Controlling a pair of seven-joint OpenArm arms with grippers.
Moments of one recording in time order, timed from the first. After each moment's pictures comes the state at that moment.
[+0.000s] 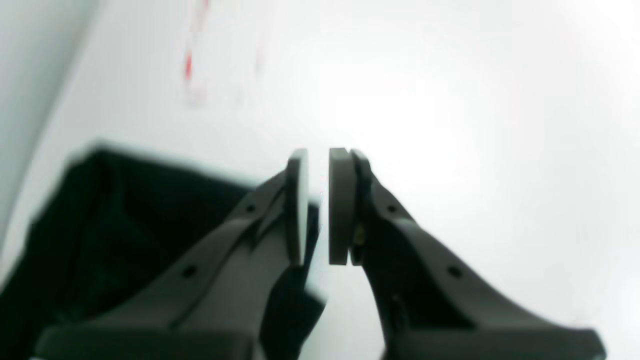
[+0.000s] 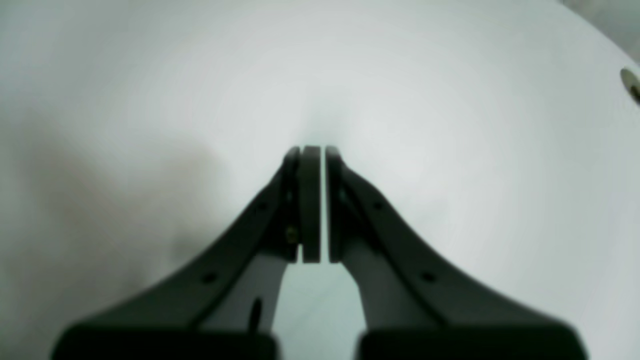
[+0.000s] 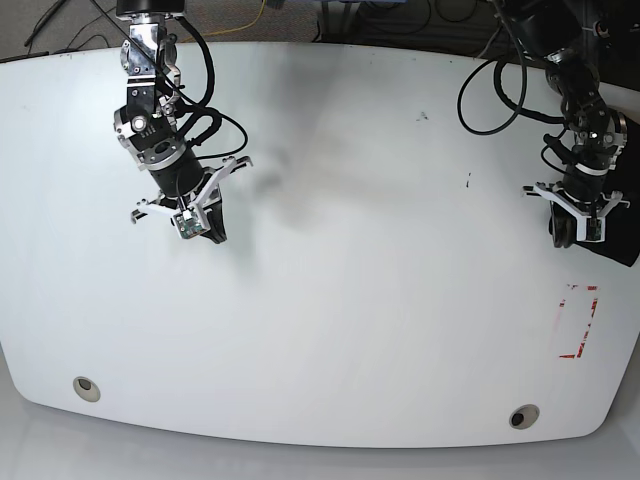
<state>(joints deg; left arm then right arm) 1.7 -8.2 -36.1 87.1 3.8 -35.9 16.2 -11.4 10.8 5.5 105.7 3.4 24.9 -27.5</state>
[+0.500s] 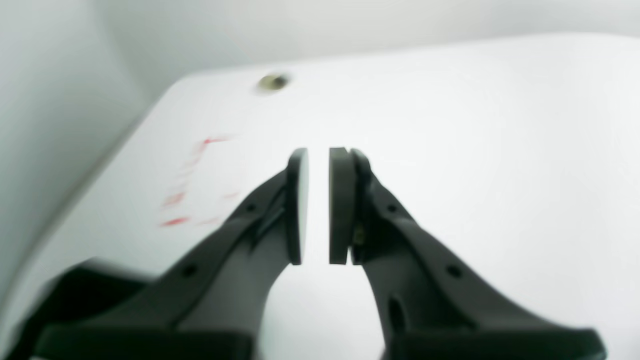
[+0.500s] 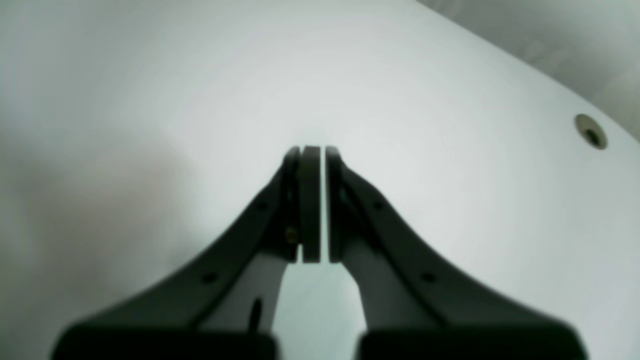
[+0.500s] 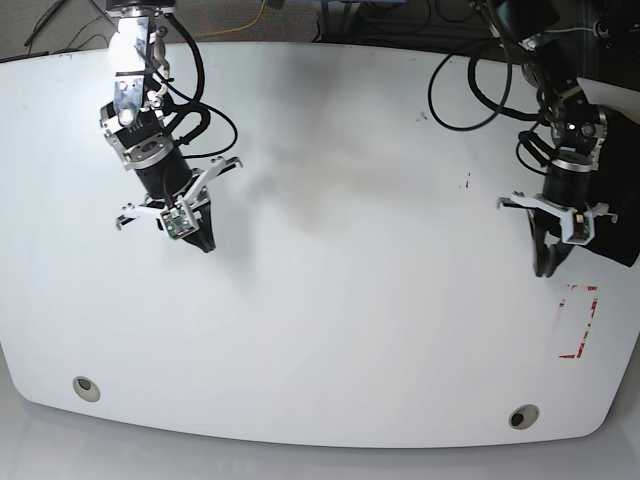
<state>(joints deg) 6.2 -2.4 -30.5 95.2 3.2 -35.4 0.3 -13.5 14.1 7.9 109.6 3.3 25.1 -24.5</state>
